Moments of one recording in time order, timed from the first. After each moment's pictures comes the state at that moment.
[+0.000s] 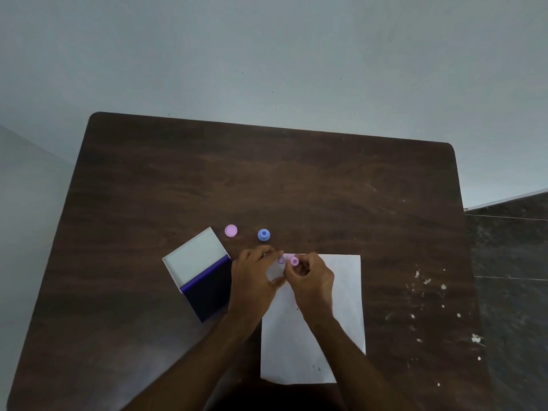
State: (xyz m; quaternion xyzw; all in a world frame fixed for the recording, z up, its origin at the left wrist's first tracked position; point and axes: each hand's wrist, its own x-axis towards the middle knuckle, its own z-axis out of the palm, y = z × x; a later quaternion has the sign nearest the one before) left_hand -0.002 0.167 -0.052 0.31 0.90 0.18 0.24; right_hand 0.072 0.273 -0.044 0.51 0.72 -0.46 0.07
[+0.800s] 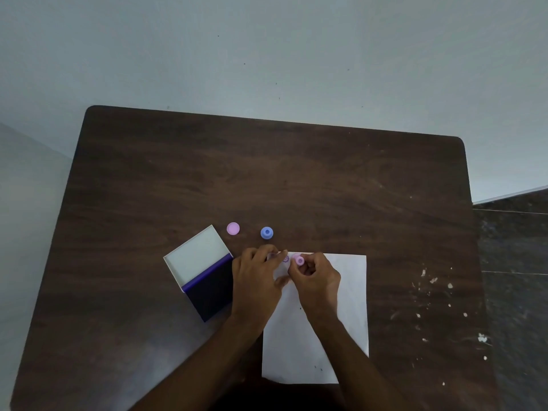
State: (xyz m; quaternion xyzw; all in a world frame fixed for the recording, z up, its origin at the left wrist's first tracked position) left_hand 0.005 0.169 -0.041 0.30 0.92 0.14 0.20; right_hand 0.072 0.274 -0.047 0.54 0.72 -0.43 0.07
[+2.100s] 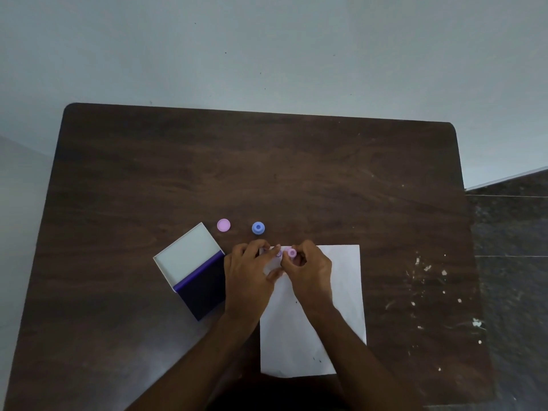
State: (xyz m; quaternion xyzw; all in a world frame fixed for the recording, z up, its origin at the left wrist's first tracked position) left_hand 0.005 0.166 -0.047 0.31 0.92 0.20 0.11; right_hand 0.069 0.278 -0.045 0.50 0.74 -0.44 0.04
